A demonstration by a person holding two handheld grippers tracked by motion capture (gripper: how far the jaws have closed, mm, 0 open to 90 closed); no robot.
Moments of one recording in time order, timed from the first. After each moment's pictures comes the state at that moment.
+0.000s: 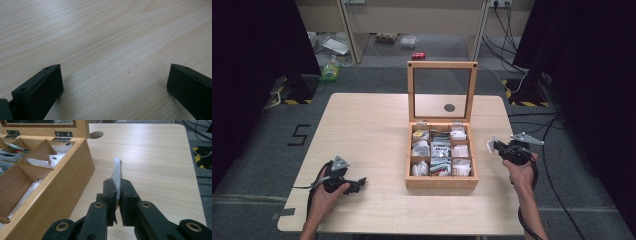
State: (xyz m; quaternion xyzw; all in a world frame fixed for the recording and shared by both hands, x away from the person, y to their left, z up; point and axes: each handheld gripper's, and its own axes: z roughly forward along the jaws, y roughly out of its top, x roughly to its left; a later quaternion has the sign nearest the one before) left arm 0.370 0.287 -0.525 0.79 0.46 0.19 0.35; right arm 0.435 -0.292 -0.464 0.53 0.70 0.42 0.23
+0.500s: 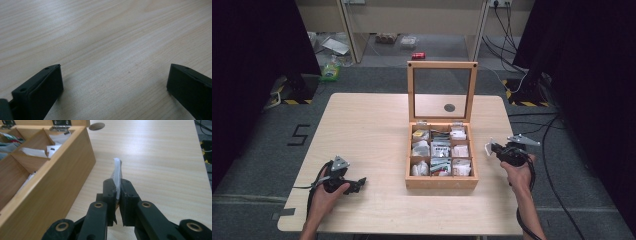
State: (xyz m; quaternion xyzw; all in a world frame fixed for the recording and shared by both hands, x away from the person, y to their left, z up) left arm 0.370 0.287 -0.525 0.79 0.46 0.19 0.35; right arm 0.437 -0.289 -0.477 0.54 0.70 0.41 0.21
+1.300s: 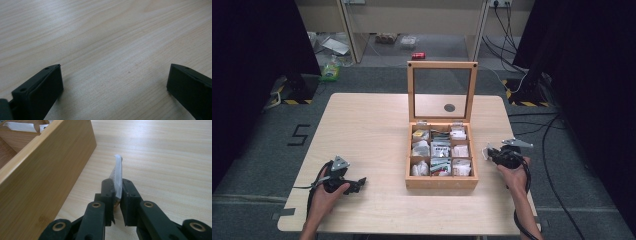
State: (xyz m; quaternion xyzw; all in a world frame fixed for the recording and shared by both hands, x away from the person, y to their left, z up) left arm 0.370 0.287 -0.525 0.79 0.46 0.19 0.35; right arm 0.440 -0.283 -0.495 0.54 0.72 0.39 0.20
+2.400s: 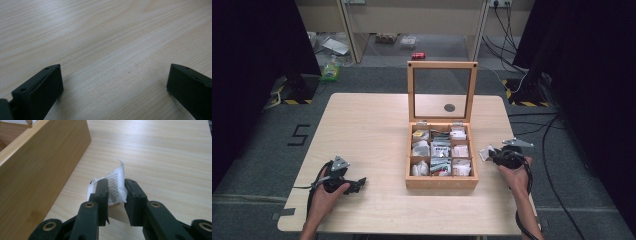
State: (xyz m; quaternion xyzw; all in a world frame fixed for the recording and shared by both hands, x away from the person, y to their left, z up) left arm 0.370 0.287 -0.525 0.79 0.46 0.19 0.35; right arm 0.439 -0.287 -0.493 0.55 0.73 0.37 0.21
